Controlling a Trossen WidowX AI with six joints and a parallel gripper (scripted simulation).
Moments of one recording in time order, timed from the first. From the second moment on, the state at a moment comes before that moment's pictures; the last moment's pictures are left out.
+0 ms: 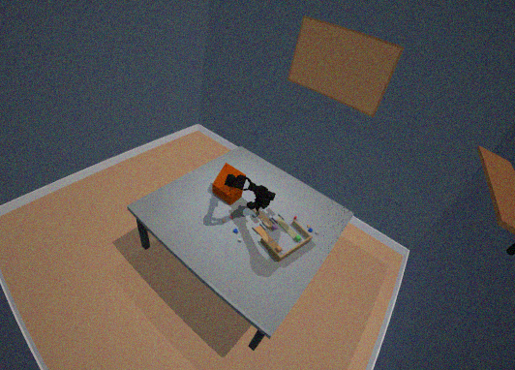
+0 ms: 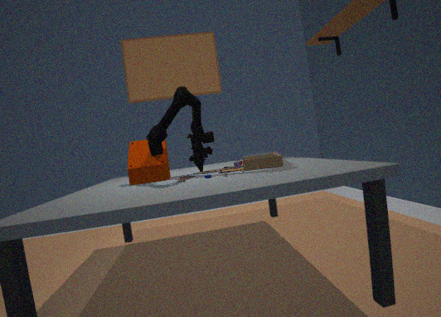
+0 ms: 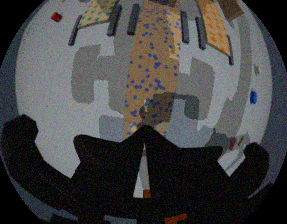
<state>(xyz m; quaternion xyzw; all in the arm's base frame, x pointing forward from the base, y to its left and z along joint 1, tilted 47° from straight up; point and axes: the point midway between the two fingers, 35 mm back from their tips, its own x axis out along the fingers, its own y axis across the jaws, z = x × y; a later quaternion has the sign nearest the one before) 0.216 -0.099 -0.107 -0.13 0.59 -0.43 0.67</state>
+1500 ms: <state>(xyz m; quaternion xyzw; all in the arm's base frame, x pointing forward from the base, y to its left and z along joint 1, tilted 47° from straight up) 0.274 -0.085 -0.063 -0.09 0.58 -0.46 0.66</state>
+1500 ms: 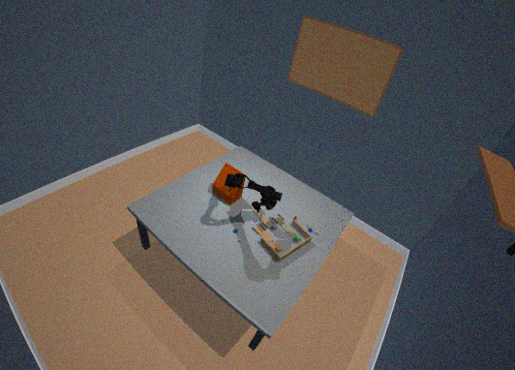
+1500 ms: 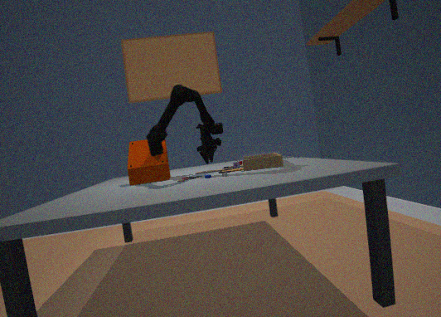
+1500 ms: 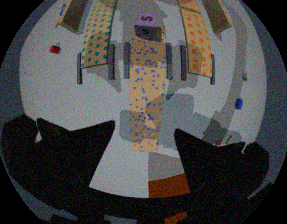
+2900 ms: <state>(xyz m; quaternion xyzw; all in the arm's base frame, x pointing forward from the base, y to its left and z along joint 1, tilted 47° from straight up) 0.413 -0.127 -0.018 -0.09 0.58 -0.46 0.66</state>
